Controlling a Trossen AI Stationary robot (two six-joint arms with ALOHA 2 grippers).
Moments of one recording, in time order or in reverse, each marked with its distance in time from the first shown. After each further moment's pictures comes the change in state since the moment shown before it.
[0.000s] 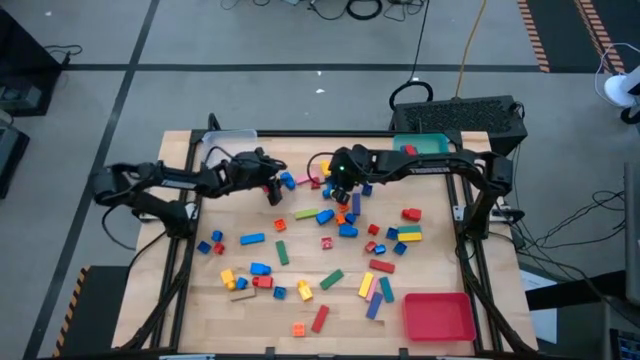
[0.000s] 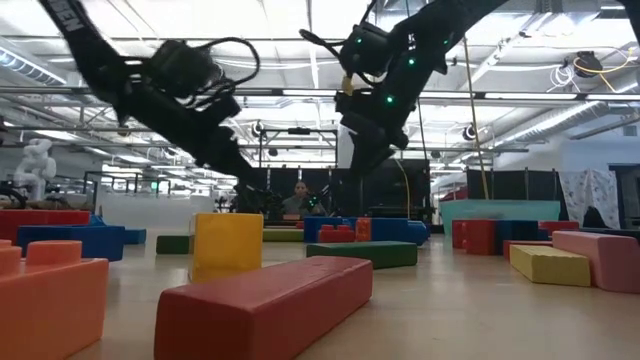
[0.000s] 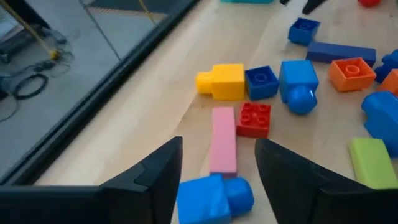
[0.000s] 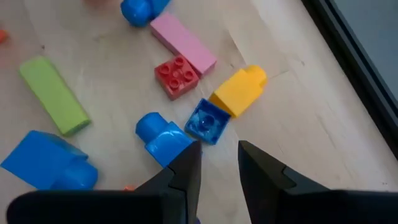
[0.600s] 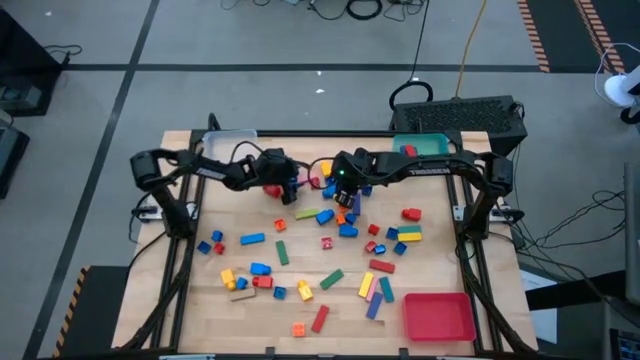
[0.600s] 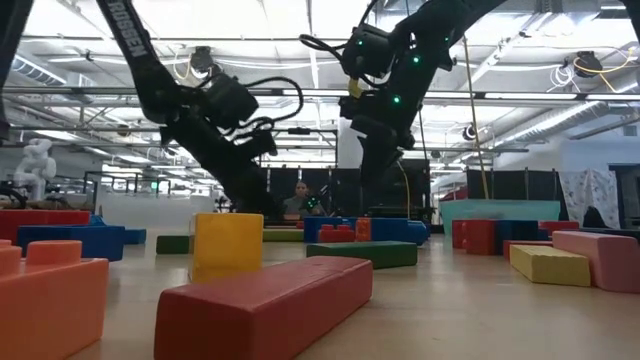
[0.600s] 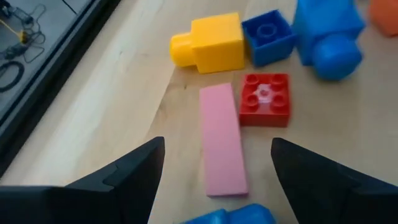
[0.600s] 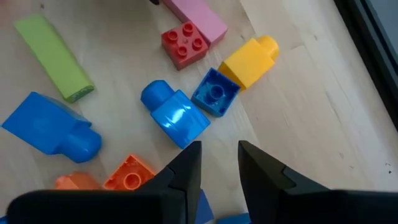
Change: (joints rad) left arm 0.019 0.332 0.204 -0.051 0.031 0.130; right arm 0.010 0.000 0.000 -0.088 -0.003 -0.008
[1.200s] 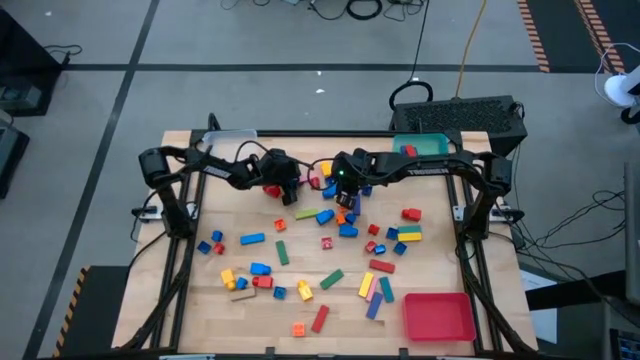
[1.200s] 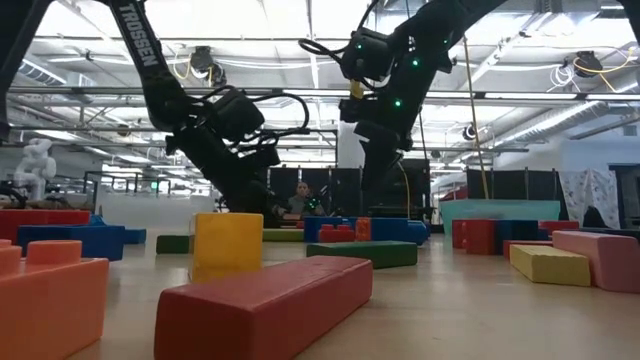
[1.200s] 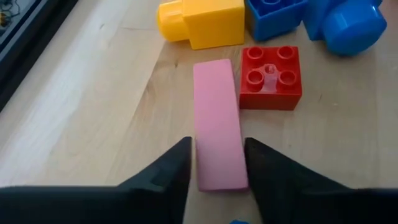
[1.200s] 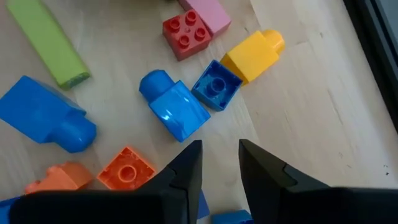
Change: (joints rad) left arm 0.017 0.062 0.024 -0.031 0.036 -0.002; right arm -0.001 0.016 0.000 -0.001 -0.005 -0.042
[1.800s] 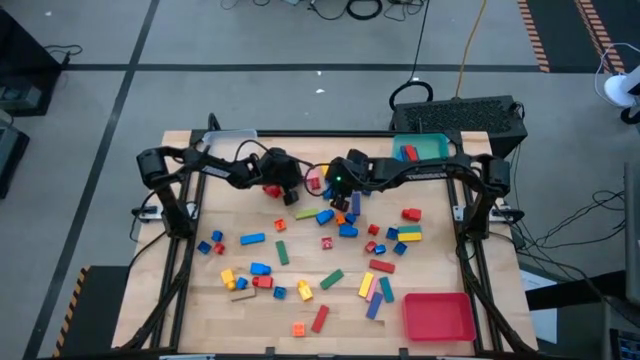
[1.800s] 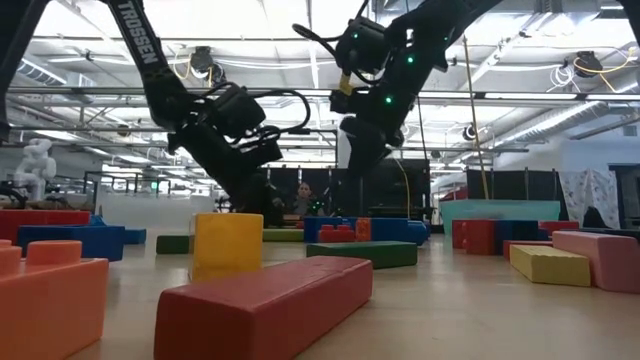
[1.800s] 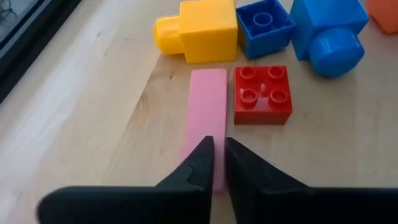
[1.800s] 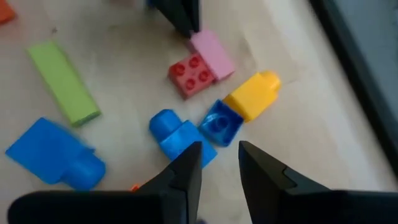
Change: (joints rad) left arm -0.003 -0.018 0.010 -0.027 0.028 -0.056; right arm 0.057 0.005 0.000 0.105 0.095 -0.017
